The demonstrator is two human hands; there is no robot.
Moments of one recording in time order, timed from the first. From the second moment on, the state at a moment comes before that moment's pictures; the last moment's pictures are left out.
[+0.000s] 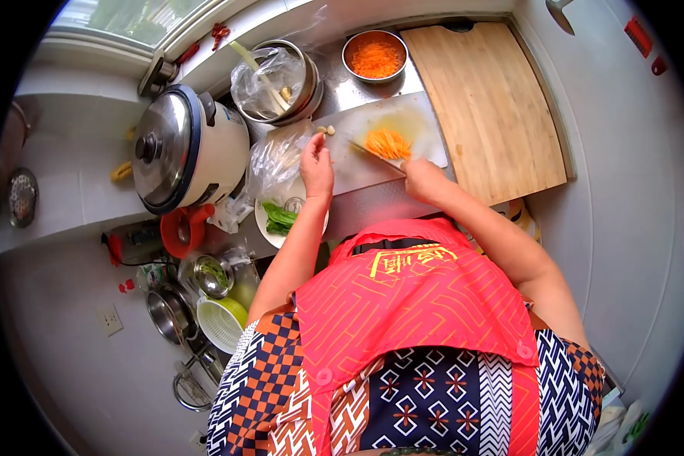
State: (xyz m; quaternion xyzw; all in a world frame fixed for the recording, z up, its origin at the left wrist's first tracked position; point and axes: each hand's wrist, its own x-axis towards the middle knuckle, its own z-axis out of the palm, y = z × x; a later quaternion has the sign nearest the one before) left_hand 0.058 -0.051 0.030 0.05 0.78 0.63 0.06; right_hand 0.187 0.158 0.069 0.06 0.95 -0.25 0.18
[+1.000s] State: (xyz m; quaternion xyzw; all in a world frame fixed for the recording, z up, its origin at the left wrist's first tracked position) left_hand 0.034 -0.013 0.107 0.66 0.65 0.23 0.30; right_hand 0.227 0.092 0.091 0.22 0.94 -0.25 -0.04
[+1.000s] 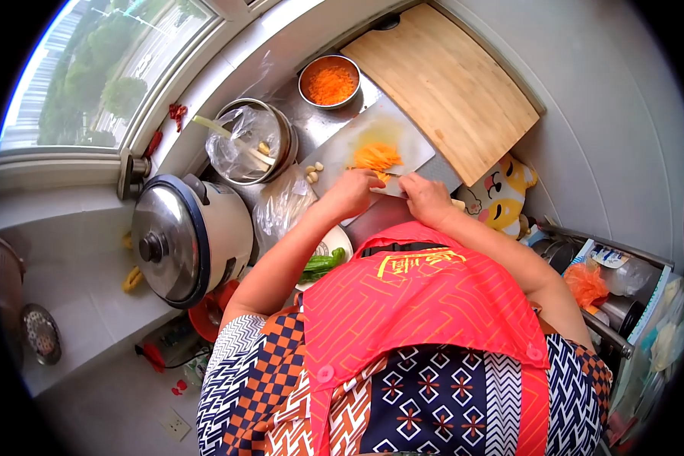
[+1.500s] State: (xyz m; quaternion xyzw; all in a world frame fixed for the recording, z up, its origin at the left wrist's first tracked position) left_hand 0.060 0.010 0.090 0.61 0.70 0.17 0.32; right_hand 0.231 0.111 0.086 0.25 0.93 -0.26 -0.01
